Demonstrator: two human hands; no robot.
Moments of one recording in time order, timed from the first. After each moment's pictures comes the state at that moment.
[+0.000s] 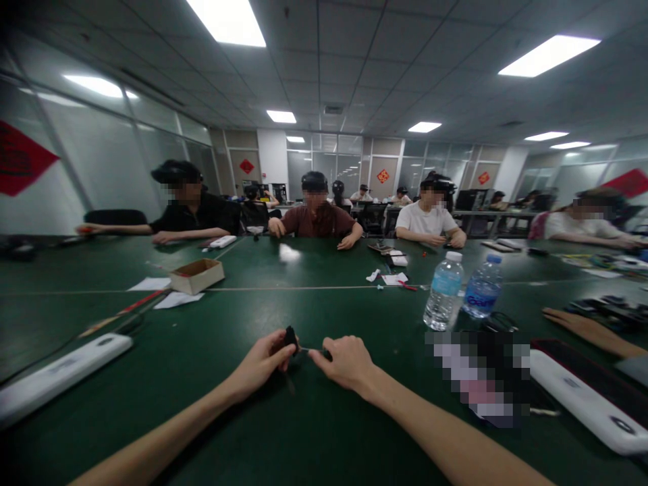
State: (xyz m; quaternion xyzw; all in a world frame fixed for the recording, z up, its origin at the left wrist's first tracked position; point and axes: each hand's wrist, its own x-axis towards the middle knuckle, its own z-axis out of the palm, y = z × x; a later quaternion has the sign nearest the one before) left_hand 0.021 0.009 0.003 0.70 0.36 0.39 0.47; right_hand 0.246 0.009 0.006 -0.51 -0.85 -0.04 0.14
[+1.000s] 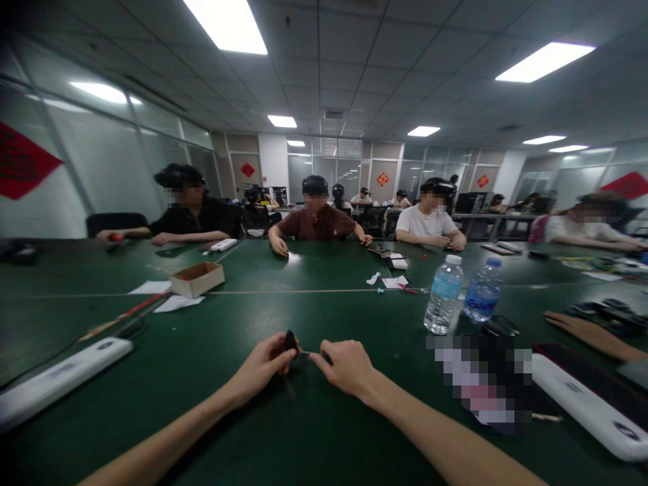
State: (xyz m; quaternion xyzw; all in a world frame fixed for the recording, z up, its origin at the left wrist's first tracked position) left_hand 0.021 0.008 0.004 0.69 0.36 0.40 0.47; right_hand 0.247 0.007 0.008 -0.47 -0.86 -0.02 0.17
